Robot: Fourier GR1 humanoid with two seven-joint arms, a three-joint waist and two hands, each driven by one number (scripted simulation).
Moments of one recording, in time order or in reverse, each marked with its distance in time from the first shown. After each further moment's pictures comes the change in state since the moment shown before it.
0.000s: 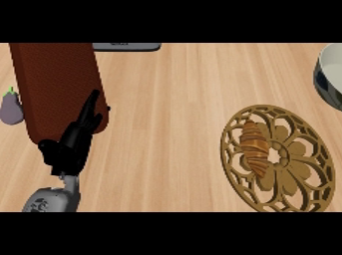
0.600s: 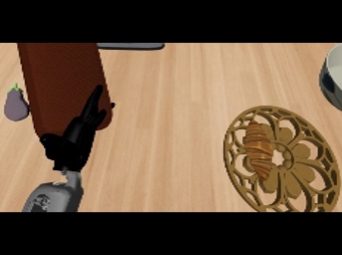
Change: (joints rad) left arm -0.035 -0.008 -0.002 -0.008 -0.001 -0.015 0.033; right arm -0.161 -0.063 0.093 0.529 0.354 -0.047 -0.289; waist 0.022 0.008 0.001
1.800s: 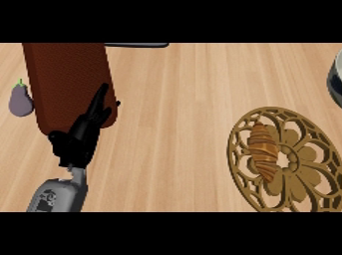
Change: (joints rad) left arm -0.027 -0.020 0.000 0.032 -0.015 -0.010 -0.017; right arm -0.229 0.030 -0.062 0.954 0.154 0.061 -0.574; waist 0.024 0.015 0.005
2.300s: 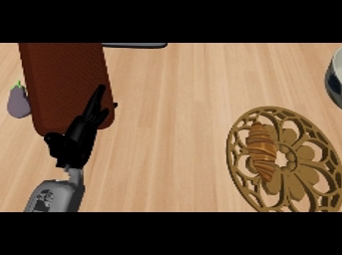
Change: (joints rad) left arm 0.010 0.011 0.020 0.021 0.009 -0.016 -0.032; right arm -0.063 -0.046 -0.161 0.073 -0.142 0.063 -0.107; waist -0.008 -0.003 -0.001
